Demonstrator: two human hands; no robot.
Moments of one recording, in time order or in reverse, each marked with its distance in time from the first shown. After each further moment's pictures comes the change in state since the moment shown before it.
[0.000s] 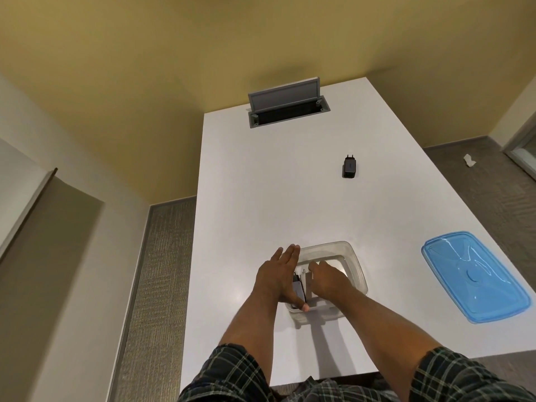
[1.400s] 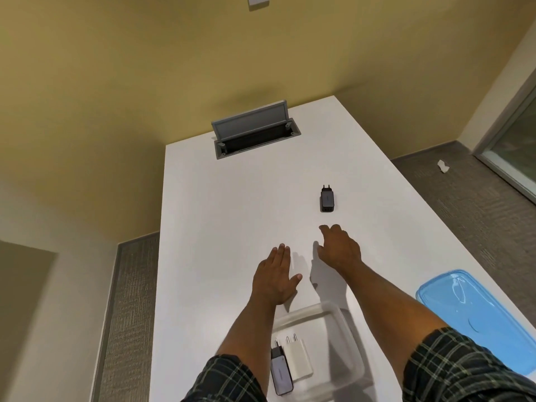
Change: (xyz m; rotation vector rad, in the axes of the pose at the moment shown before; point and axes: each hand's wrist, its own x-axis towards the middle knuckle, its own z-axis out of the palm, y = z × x) left_hand 0.161 0.007 -0.057 0.030 0.115 0.012; right_hand 0.139 0.079 -0.147 0.052 0.363 0.167
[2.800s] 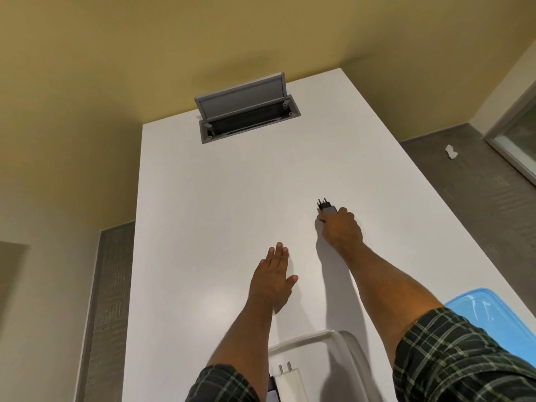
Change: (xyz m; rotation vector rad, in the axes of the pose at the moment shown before) left_hand 0.075 -0.020 0.052 -0.145 -0.132 -0.039; right_hand 0.110 0.021 0.020 0.058 -0.054 0.098
